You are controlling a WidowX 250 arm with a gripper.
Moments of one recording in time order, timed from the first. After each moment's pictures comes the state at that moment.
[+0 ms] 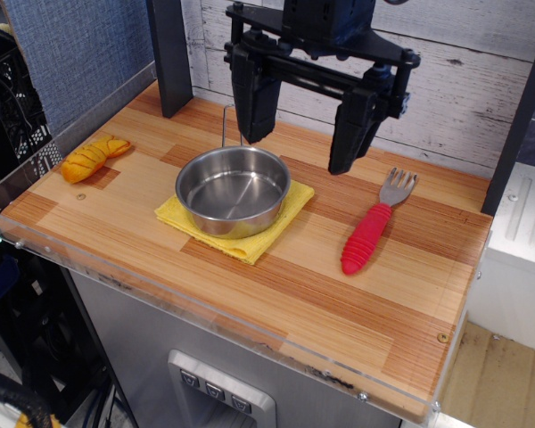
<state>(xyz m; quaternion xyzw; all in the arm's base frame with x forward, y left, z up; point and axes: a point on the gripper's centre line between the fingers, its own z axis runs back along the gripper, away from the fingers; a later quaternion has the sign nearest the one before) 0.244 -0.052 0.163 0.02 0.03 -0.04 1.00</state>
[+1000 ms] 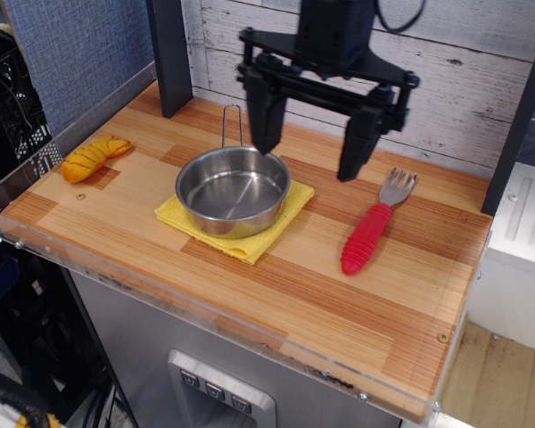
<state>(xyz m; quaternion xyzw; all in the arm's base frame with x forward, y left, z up) 0.269 -0.050 0.139 0.04 0.02 0.01 1.00</state>
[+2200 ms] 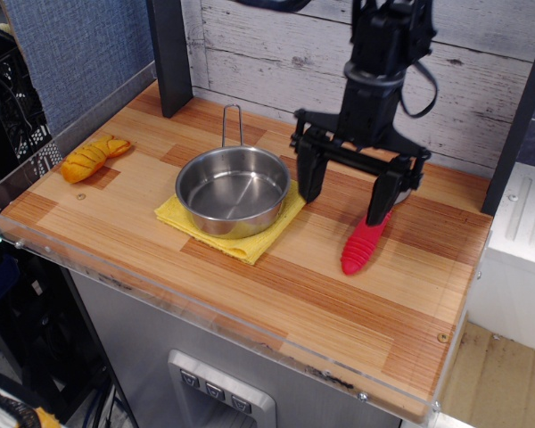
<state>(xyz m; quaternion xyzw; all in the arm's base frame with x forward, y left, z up) 0.325 -0.052 0.049 0.02 0.04 -0.01 1.00</state>
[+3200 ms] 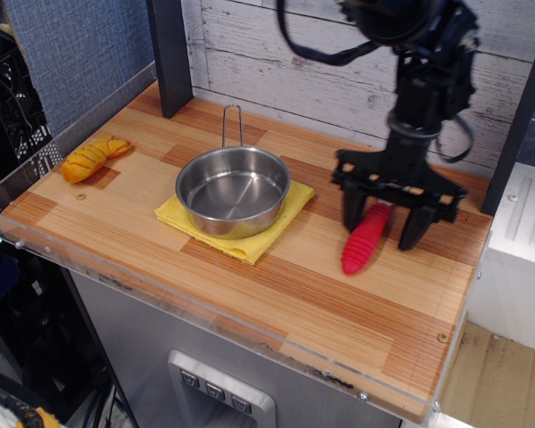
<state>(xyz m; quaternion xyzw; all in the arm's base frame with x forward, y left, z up) 0.349 -0.081 0.003 0.04 0.02 0.02 1.00</state>
